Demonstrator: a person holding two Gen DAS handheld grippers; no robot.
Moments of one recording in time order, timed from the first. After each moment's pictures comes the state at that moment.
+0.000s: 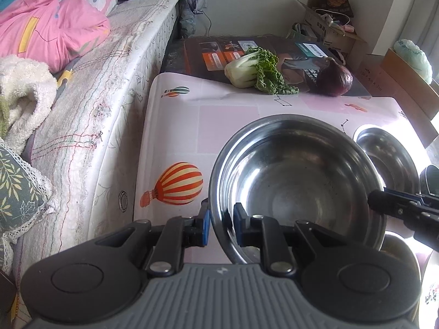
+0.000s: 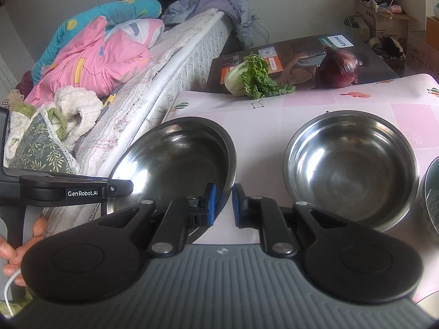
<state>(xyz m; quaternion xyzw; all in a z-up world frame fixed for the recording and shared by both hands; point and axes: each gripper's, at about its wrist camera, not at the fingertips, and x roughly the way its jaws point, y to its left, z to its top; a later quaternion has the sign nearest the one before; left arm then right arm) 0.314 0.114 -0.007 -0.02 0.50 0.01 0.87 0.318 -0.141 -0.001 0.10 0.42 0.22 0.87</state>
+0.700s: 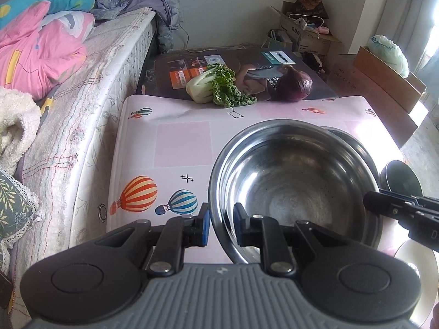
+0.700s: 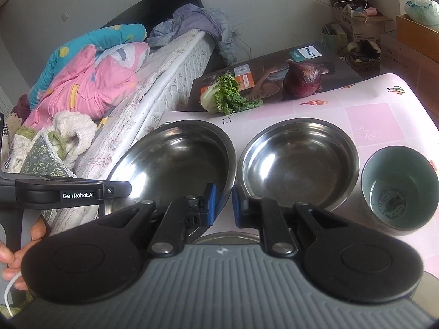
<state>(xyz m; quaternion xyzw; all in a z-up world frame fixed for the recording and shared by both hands) 0.299 0.046 0.028 0.00 0.48 -0.02 0.88 0.284 -0.216 0.027 0.13 0.40 0.19 0.89</state>
